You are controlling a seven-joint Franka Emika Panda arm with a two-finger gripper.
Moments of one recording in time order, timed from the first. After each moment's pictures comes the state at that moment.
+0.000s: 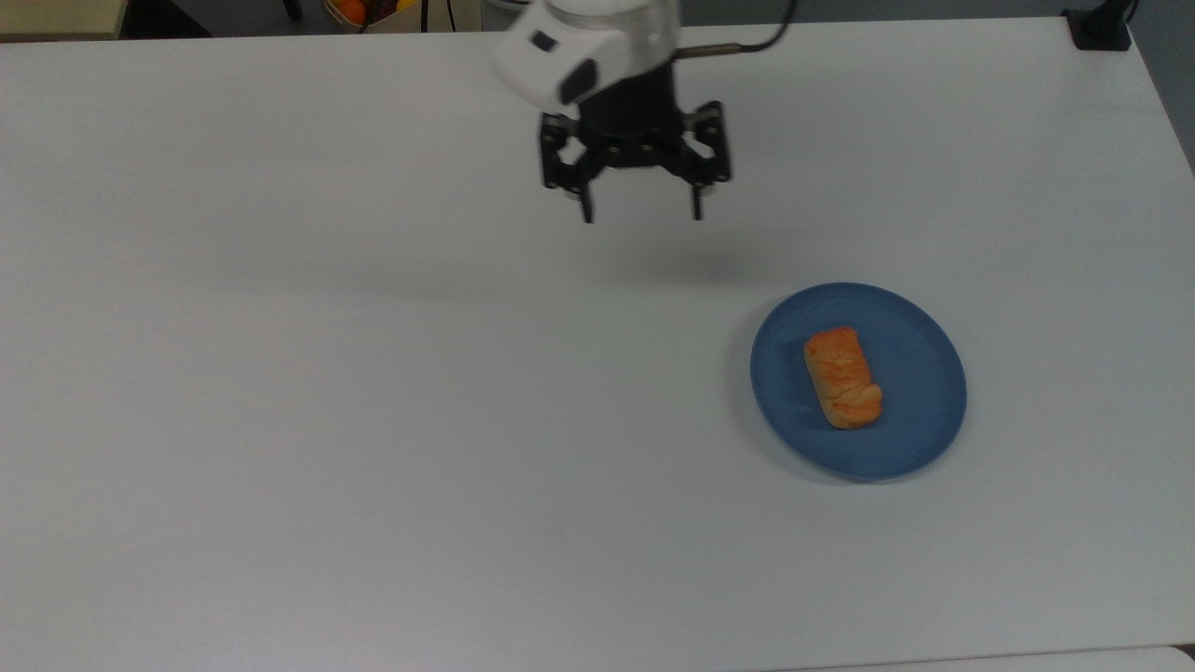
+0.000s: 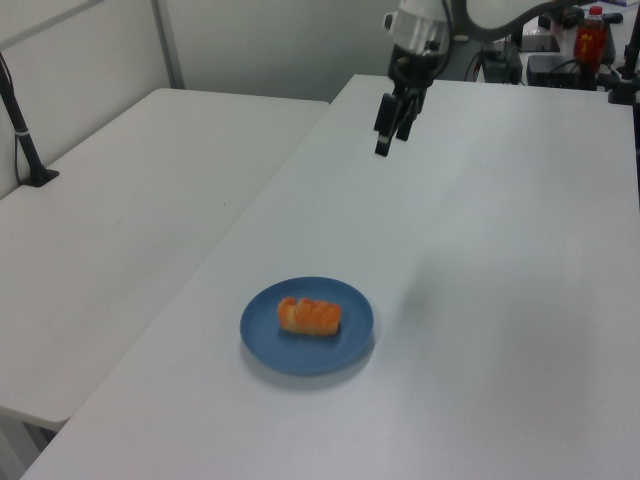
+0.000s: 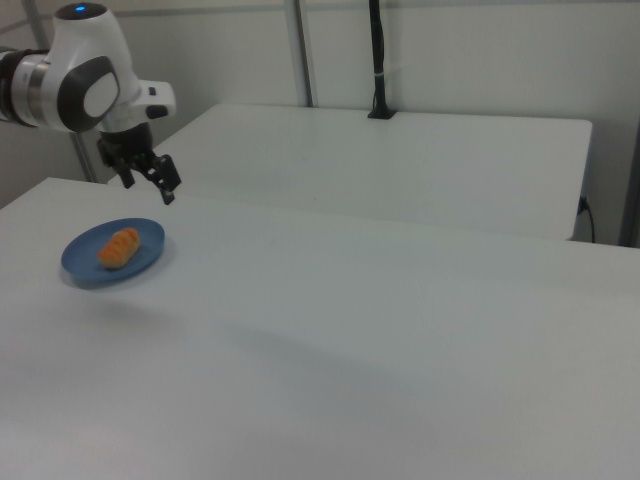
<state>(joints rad) 0.27 0.27 -0.03 -1.54 0.13 2.05 0.21</state>
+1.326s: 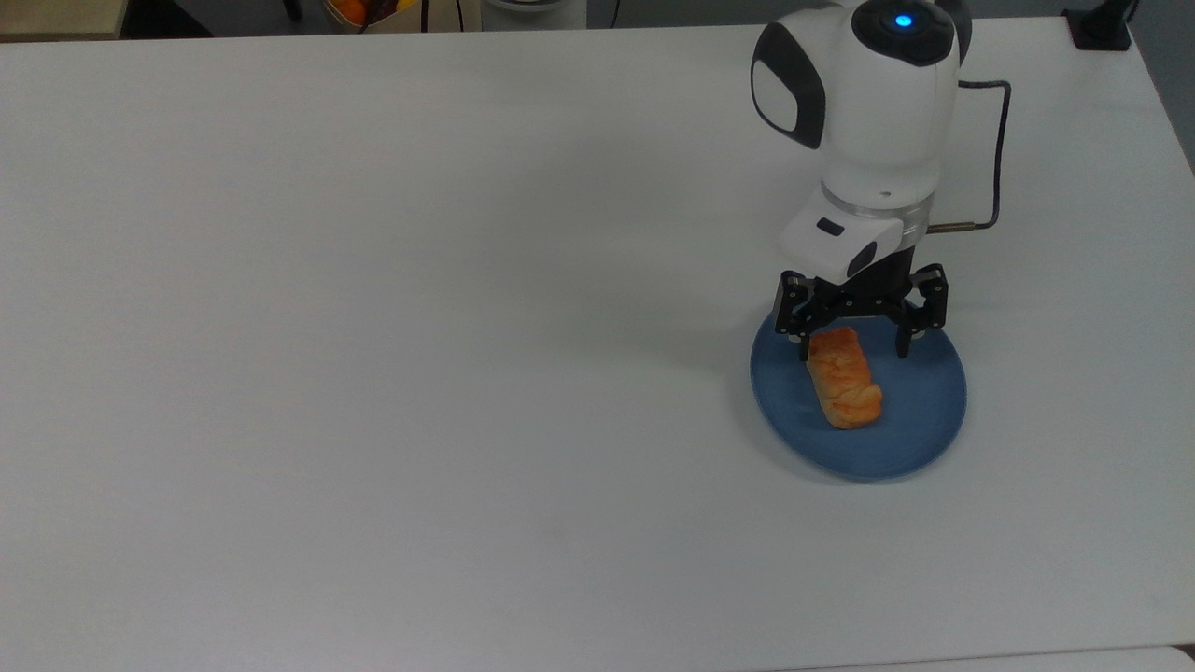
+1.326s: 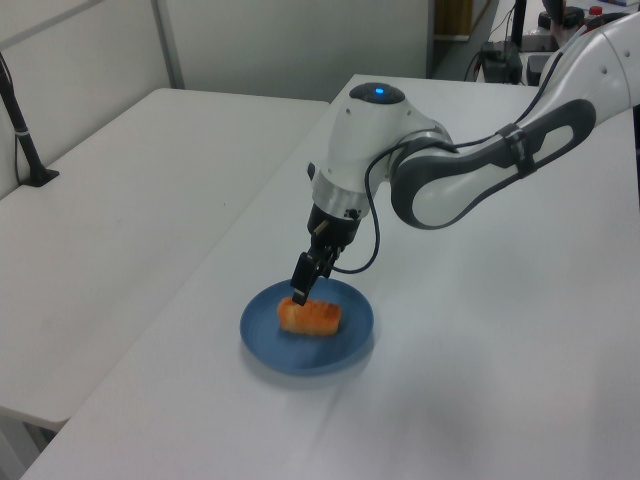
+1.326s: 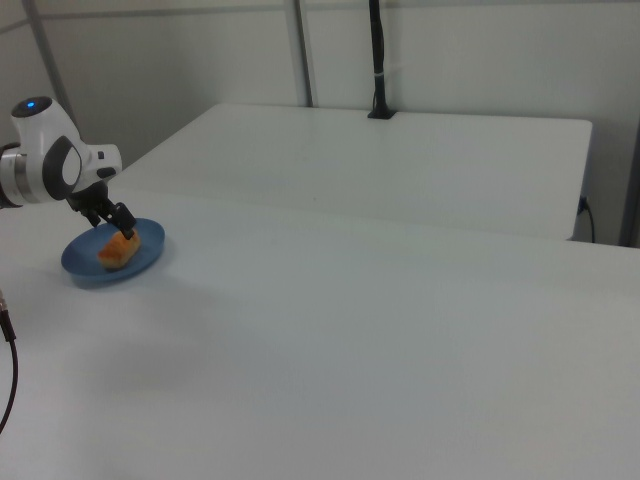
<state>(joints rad) 0.53 0.73 -0.03 -1.26 0.00 2.34 0.50</state>
